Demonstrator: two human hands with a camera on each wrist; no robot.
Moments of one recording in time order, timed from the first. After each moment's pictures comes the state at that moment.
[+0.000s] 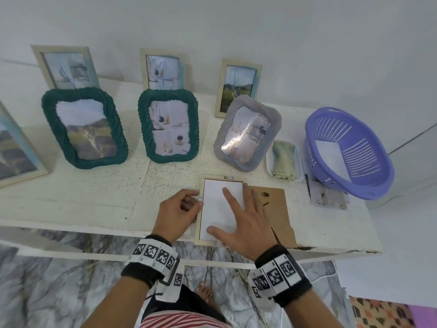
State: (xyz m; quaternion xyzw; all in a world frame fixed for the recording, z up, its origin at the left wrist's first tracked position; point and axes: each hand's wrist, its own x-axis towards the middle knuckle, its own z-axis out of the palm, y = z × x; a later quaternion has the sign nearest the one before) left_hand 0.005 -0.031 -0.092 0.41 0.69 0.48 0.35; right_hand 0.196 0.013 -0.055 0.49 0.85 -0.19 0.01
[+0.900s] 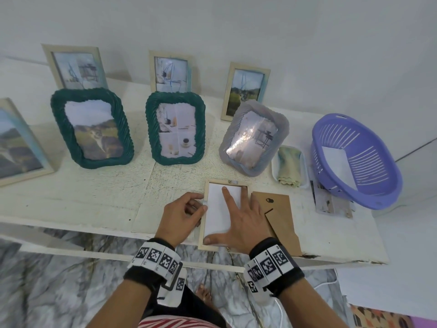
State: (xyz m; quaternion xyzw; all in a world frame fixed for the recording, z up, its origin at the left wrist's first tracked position) left_hand 0.004 -0.031 -0.092 0.42 0.69 0.48 0.35; right_hand 0.172 0.032 -0.054 0.48 0.85 -0.17 0.14
